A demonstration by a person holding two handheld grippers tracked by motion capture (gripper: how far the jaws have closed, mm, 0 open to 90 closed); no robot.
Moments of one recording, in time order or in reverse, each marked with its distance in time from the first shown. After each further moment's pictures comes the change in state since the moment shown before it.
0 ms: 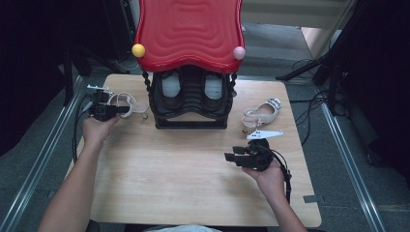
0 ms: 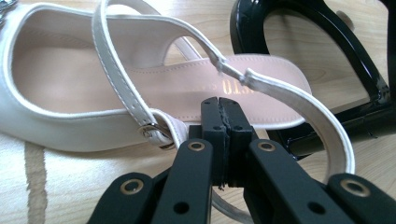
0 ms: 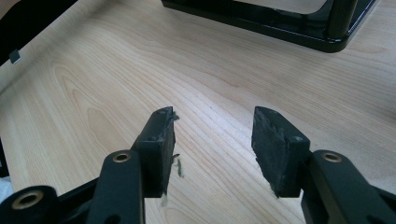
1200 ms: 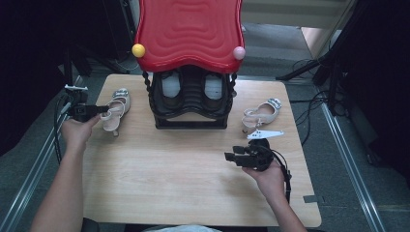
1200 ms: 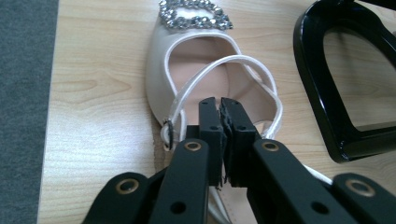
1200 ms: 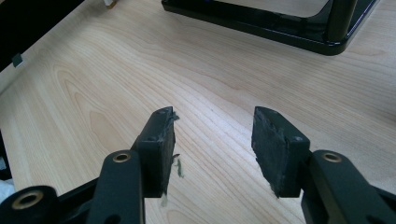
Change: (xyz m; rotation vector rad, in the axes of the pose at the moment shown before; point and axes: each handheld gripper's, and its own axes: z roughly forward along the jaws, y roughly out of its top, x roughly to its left) left arm 0.032 -0.003 -0.043 -0.029 0.131 -0.058; right arm 0.001 0.001 -0.002 -0.009 0.001 0.008
